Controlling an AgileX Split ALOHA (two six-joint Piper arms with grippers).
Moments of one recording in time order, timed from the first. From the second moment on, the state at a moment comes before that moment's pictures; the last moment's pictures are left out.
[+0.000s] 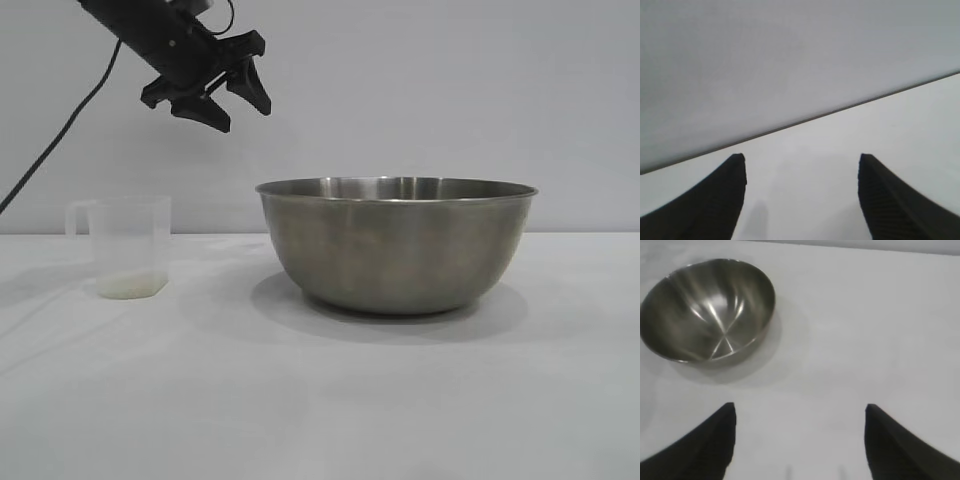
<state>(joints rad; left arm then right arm) -0.18 2.31 -1.99 -0.95 0.49 0.77 -0.02 0.37 -0.60 0.17 1.13 -0.18</state>
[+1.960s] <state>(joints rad) -0.18 2.20 -1.99 -0.82 0.58 0.88 -0.02 -0.02 -0.49 0.10 1.15 -0.14</state>
